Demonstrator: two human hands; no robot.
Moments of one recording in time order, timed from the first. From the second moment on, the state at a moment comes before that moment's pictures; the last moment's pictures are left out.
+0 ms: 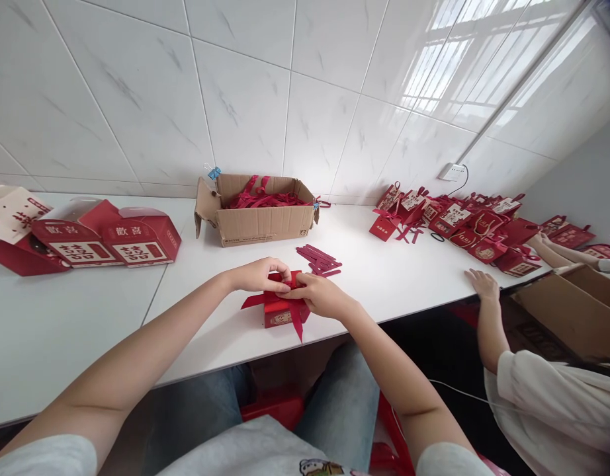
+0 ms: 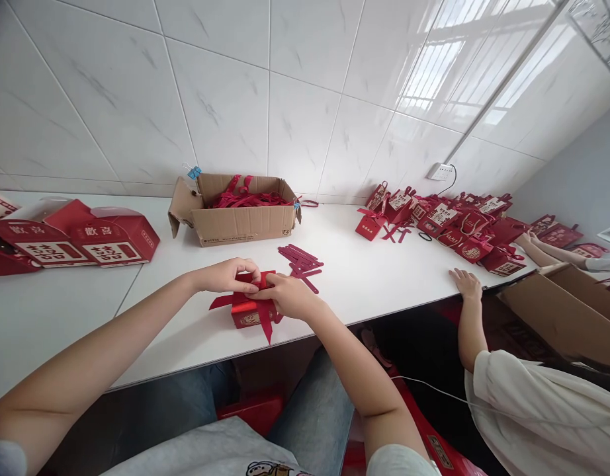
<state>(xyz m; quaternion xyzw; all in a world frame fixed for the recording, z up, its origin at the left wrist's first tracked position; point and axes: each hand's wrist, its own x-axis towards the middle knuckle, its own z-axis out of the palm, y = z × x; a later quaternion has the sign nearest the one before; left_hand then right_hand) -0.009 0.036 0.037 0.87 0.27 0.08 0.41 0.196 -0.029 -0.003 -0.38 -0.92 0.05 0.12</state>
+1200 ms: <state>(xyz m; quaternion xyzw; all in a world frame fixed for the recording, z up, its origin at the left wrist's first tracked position) -0.019 0.035 0.038 0.87 0.31 0.09 0.37 0.194 -0.028 -0.002 -0.39 -0.91 0.04 0.11</state>
